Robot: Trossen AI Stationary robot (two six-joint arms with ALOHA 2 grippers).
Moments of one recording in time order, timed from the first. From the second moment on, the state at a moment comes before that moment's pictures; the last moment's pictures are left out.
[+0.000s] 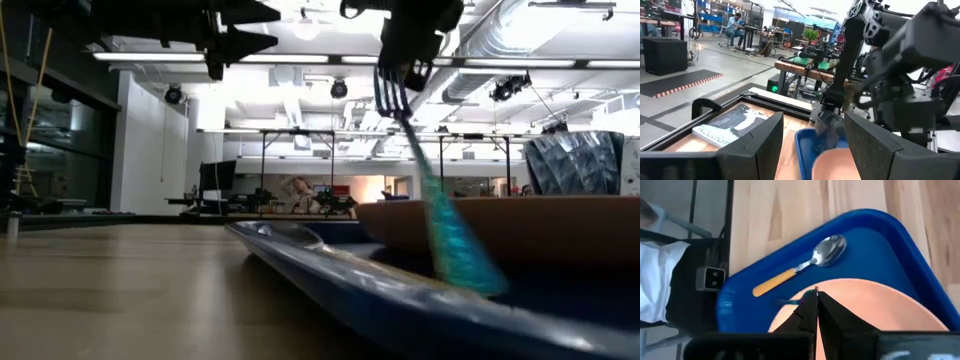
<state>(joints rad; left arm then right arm) 0.02 1.11 0.50 0.67 -0.19 -0.21 0.14 1.64 1.31 -0.61 -0.29 0.34</state>
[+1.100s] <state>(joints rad) 0.02 1.11 0.50 0.68 -0.19 -0.20 0.14 1.87 1.31 -0.38 -0.43 0.20</state>
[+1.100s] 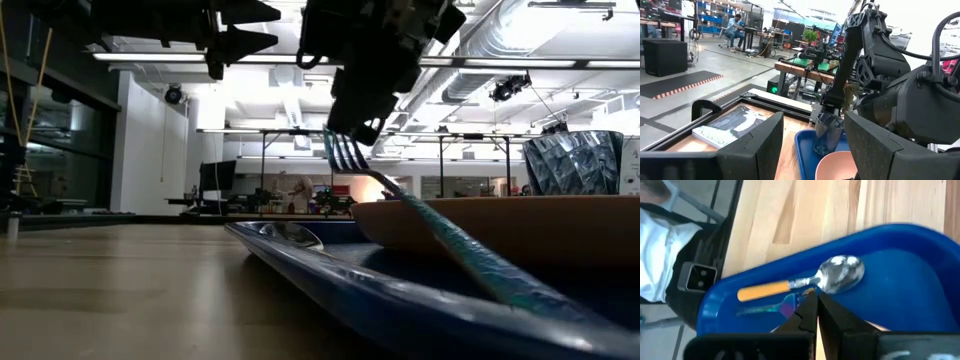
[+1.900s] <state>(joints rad) 0.02 1.11 0.50 0.68 -0.19 -0.21 0.14 1.87 1.31 -0.35 -0.32 0.18</state>
